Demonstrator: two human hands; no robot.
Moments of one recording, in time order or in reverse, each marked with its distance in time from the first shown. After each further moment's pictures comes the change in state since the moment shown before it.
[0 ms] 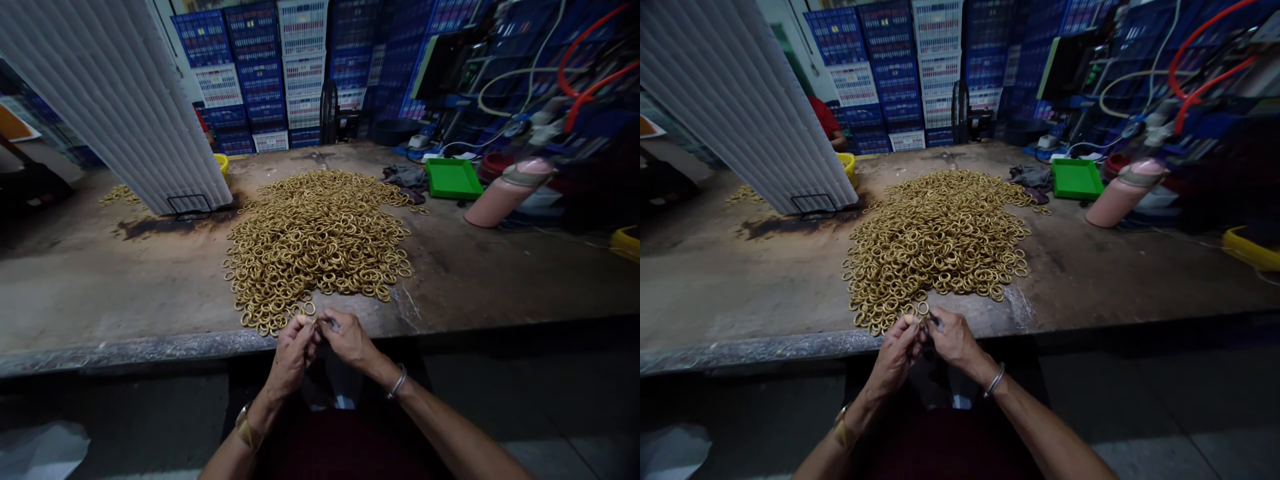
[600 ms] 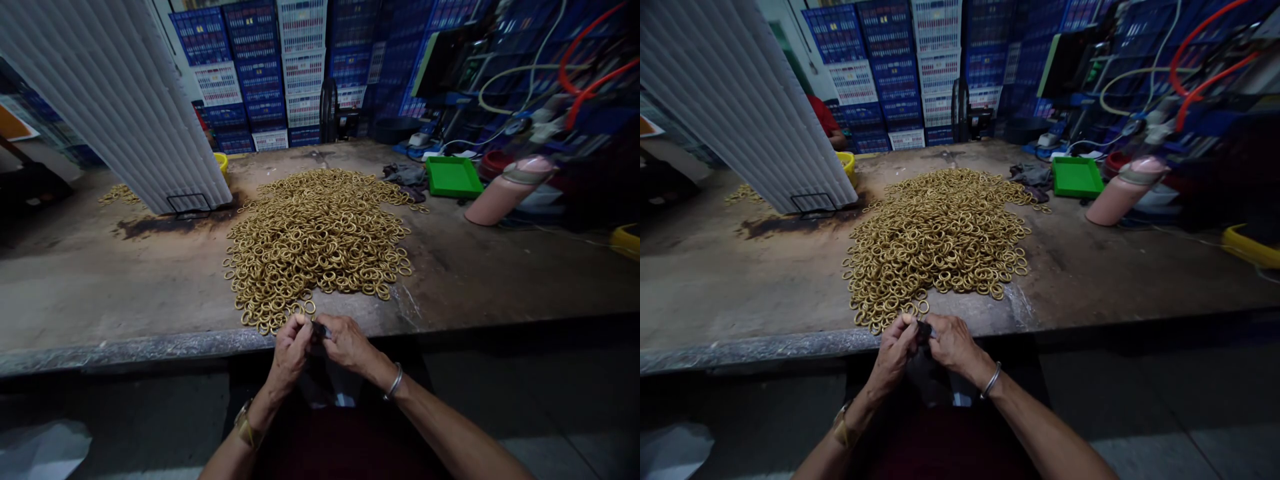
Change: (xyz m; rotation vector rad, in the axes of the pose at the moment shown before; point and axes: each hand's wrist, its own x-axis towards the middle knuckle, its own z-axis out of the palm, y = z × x) left_hand 0.003 0.000 -0.007 0.223 0.056 0.113; right_hand -0.005 -0.004 -0.002 -0.385 -0.154 -0.160
